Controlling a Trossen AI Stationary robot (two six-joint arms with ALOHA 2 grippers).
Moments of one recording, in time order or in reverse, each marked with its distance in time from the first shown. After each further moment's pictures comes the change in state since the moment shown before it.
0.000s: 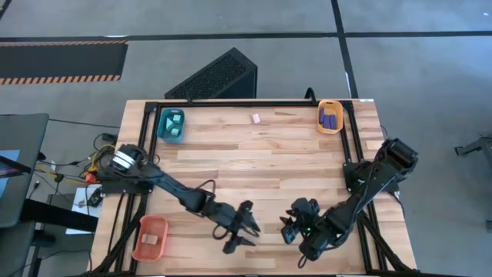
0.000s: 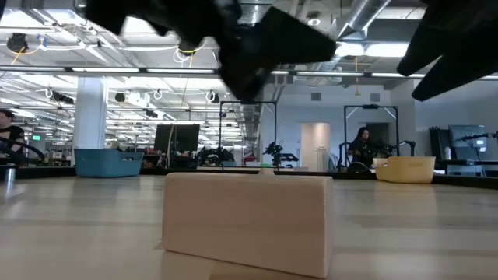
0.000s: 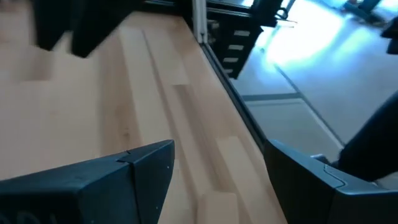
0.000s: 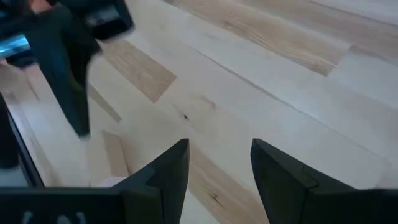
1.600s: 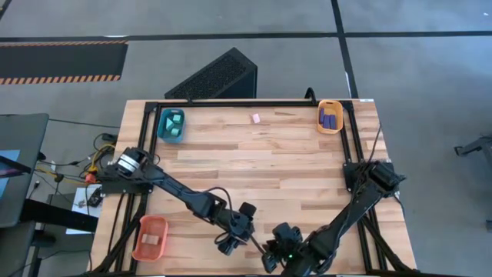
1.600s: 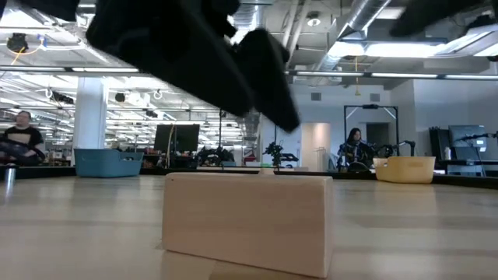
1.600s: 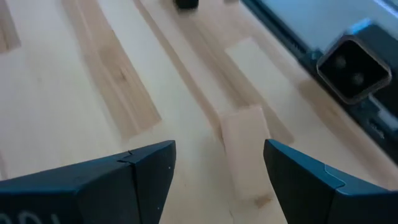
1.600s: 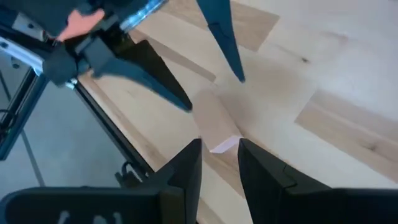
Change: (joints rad) left arm -0.016 0.064 0.219 -0.550 0.008 0.355; right arm 0.014 0.311 0.410 0.053 -0.082 0.060
